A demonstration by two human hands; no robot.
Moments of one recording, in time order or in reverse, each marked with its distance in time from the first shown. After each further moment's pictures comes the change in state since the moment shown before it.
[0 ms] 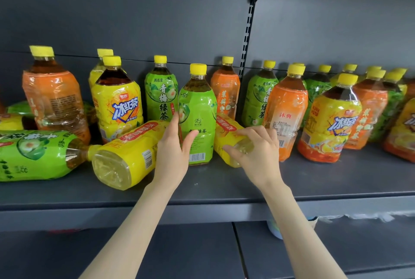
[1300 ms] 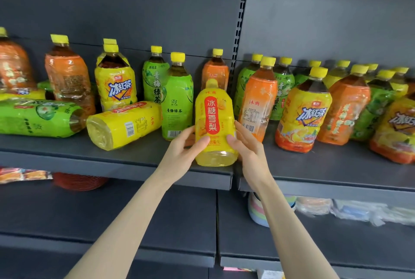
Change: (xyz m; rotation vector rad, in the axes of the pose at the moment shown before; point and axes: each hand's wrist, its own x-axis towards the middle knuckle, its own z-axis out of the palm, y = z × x) left_hand -0.073 0.087 0.023 -0.525 -0.341 -0.299; right_hand -0.033 0.027 -0.081 1.064 -0.487 0.270
